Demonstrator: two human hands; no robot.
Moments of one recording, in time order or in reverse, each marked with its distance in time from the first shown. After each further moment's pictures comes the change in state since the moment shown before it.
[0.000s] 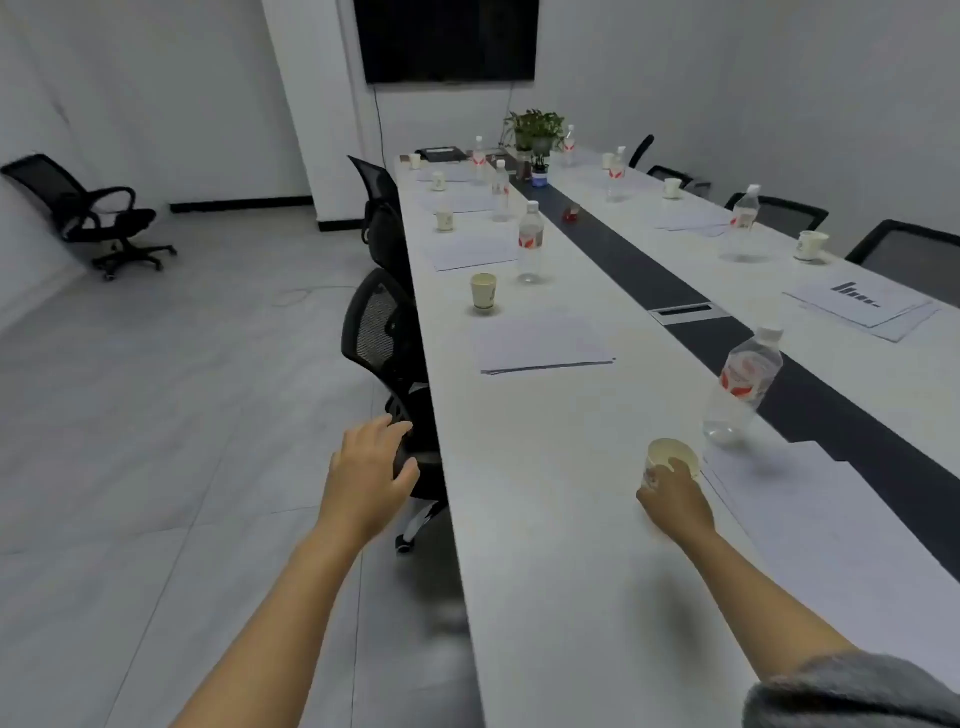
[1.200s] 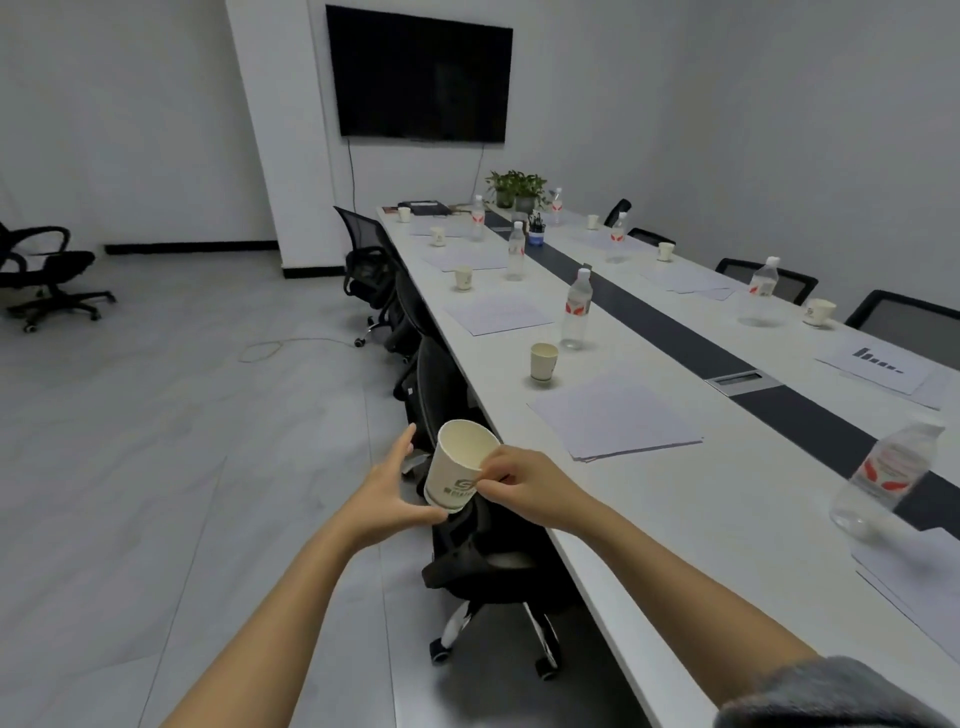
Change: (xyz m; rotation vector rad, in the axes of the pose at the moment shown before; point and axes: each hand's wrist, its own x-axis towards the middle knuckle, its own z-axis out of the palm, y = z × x) left_hand 0.191 -0.224 -0.073 -0.591 -0.397 0.057; right_hand -0.009 -0.415 0.059 0.223 -0.164 -0.639
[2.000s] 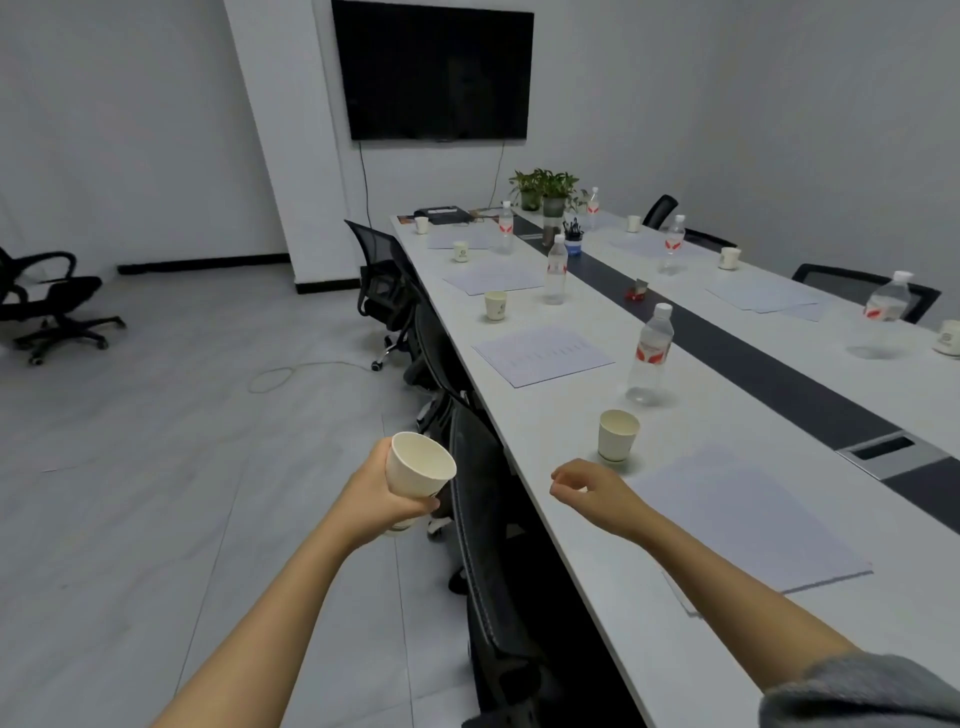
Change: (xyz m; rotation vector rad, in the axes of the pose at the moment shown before) left_hand 0.264 -0.046 -0.116 -0.136 0.174 -0.023; right_hand 0.277 0.139 -0.039 0.089 0.078 0.231
